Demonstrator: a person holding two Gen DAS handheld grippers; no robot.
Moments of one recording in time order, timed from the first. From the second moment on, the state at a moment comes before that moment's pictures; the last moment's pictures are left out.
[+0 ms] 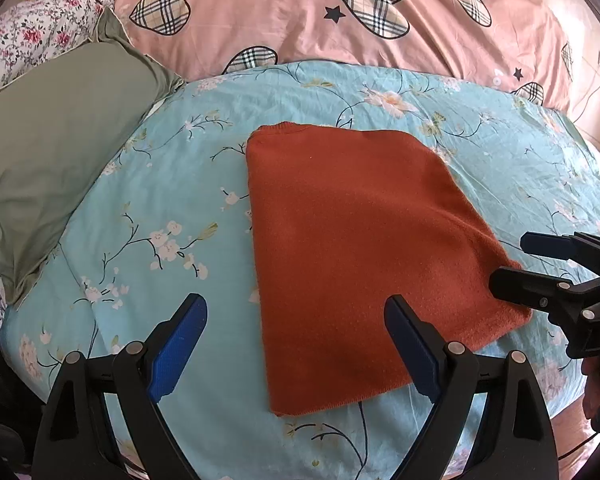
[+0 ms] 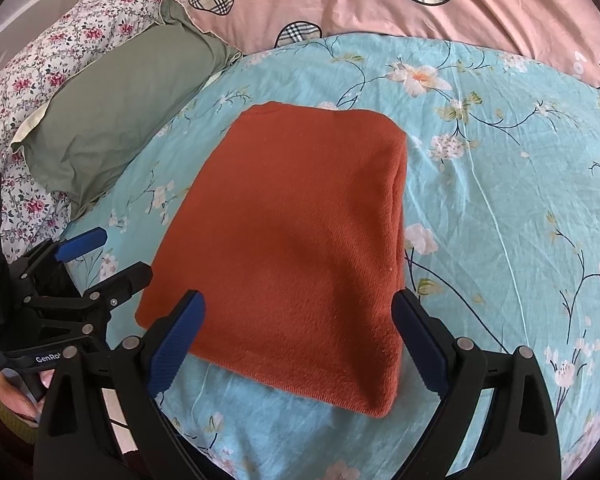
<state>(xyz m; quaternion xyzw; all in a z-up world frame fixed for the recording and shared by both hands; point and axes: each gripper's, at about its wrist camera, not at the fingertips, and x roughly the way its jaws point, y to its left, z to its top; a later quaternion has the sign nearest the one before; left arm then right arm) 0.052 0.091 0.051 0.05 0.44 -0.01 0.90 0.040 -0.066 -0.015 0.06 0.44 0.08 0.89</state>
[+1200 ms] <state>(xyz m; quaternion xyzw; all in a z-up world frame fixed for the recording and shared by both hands) 0.040 0.090 0.059 0.05 0.43 -0.02 0.90 0.023 -0.064 -0.007 0.05 0.43 0.08 0.90</state>
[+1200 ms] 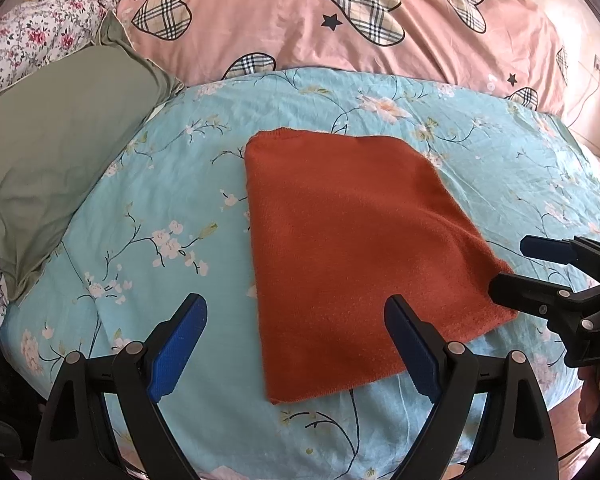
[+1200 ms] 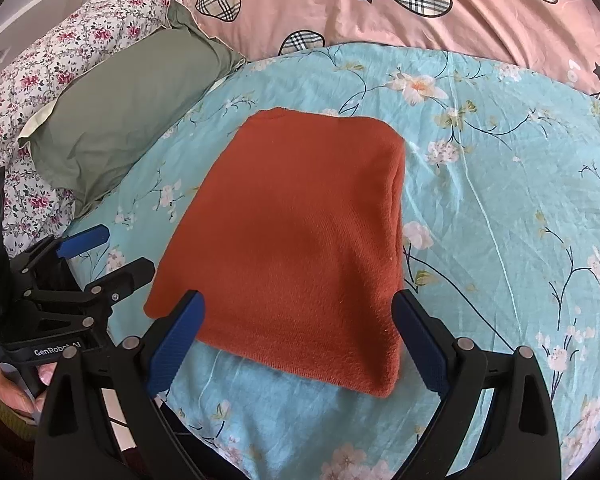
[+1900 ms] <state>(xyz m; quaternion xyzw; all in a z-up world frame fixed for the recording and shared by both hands) 0.046 0.093 0.061 0.04 0.43 -0.02 0.90 0.029 -0.068 -0.002 0.05 0.42 0.07 0.90</state>
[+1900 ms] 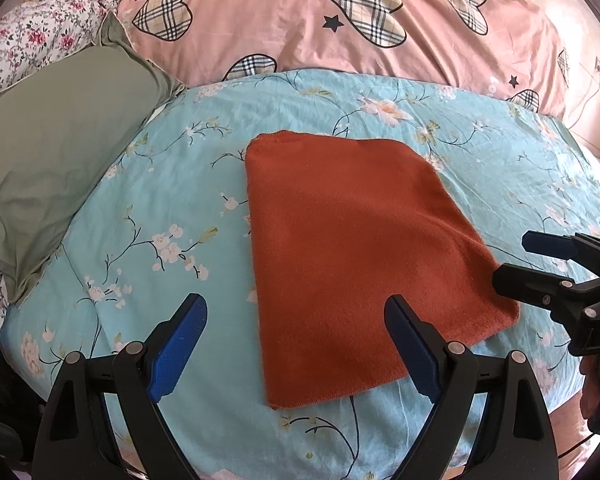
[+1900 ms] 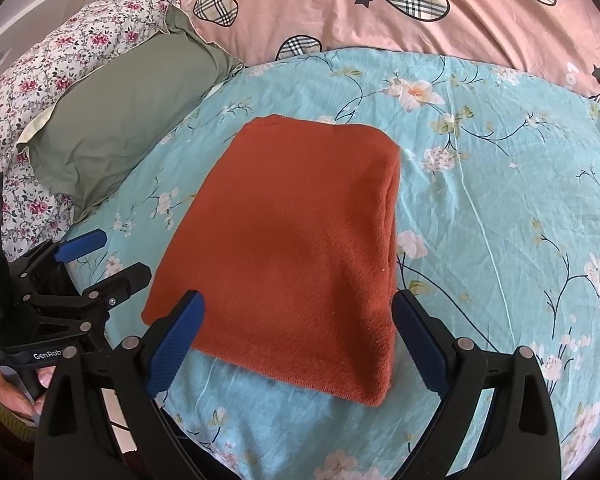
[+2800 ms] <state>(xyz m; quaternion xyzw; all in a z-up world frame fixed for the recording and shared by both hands) 0.058 0.096 0.062 0.03 0.43 -0.02 0.90 0.048 -0.073 -0.004 0.05 0.43 0.07 0.90</state>
